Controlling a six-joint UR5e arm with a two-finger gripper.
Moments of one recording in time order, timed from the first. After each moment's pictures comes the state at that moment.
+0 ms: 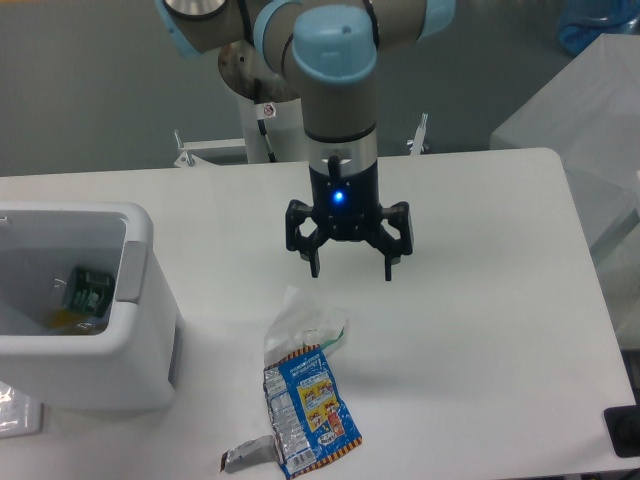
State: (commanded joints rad) arm 2.42 -1.72 -1.77 -0.85 1.52 0.61
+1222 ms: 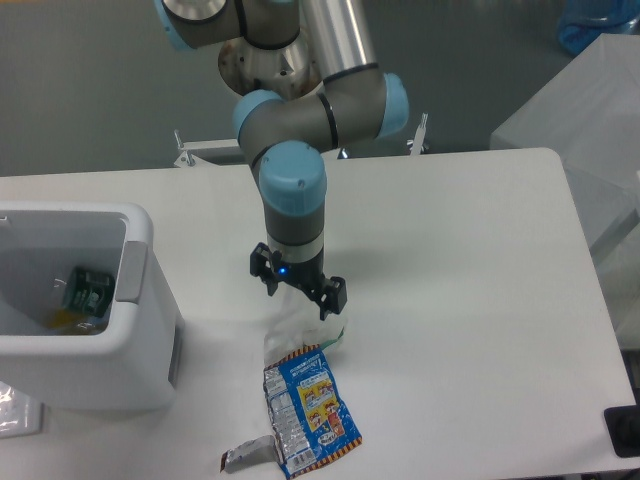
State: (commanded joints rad) arm 2.32 -1.95 -1.84 -0.82 1.56 0.83
